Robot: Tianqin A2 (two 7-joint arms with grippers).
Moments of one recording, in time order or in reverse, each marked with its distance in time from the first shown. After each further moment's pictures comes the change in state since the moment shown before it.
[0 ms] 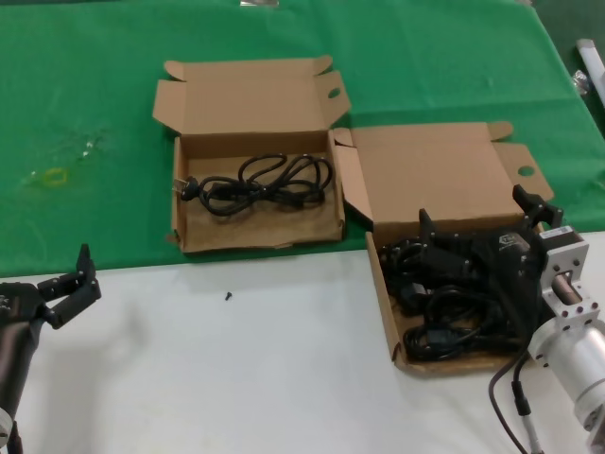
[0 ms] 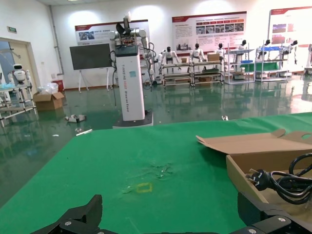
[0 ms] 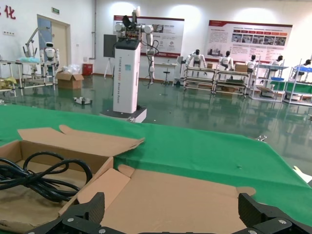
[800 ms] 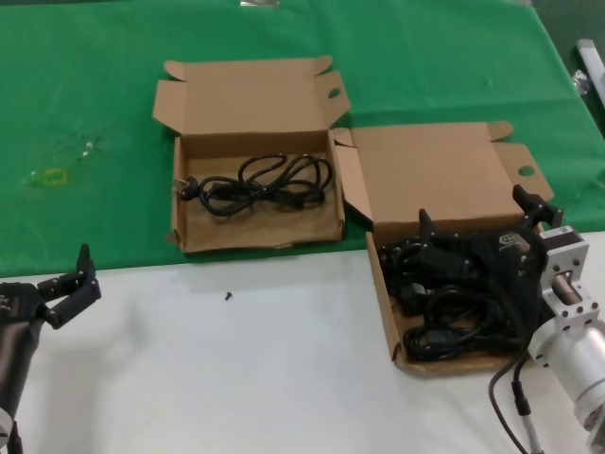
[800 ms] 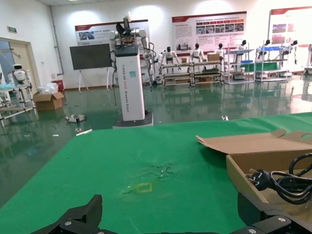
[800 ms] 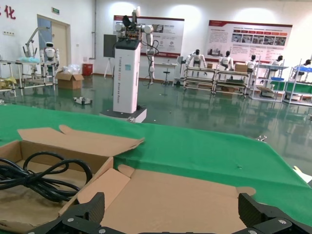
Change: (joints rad) left arm 0.000 0.000 0.000 0.000 0.000 0.000 0.000; right arm 0.000 0.000 0.000 0.000 0.000 0.000 0.000
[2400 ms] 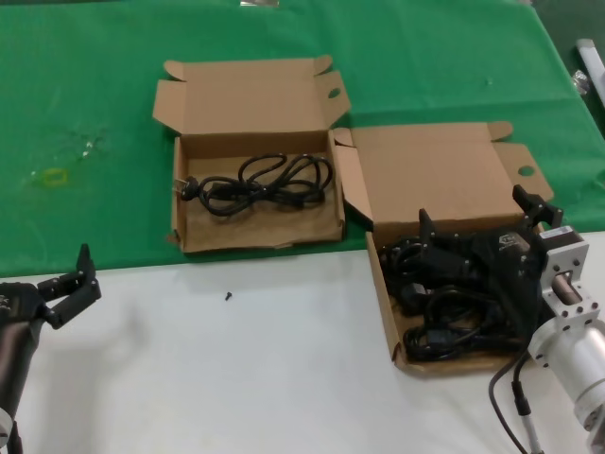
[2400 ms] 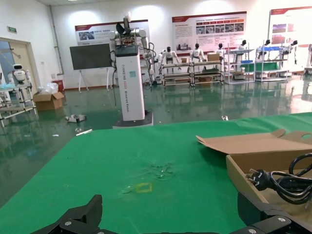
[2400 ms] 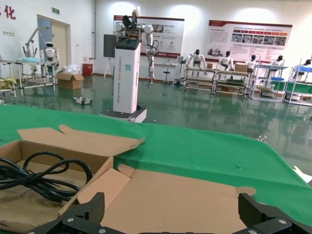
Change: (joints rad) left arm 0.000 0.000 0.000 0.000 0.000 0.000 0.000; right arm 0.000 0.000 0.000 0.000 0.000 0.000 0.000
